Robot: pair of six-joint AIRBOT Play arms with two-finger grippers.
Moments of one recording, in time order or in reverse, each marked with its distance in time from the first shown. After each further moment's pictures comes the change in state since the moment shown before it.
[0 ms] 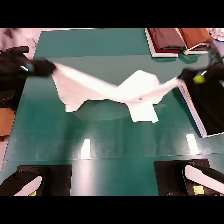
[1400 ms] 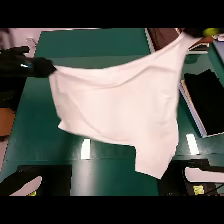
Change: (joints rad) left arm 0.008 -0.162 -0.107 0.048 -0.011 -0.080; right arm 0.213 -0.345 0.598 -0.220 0.137 0.098
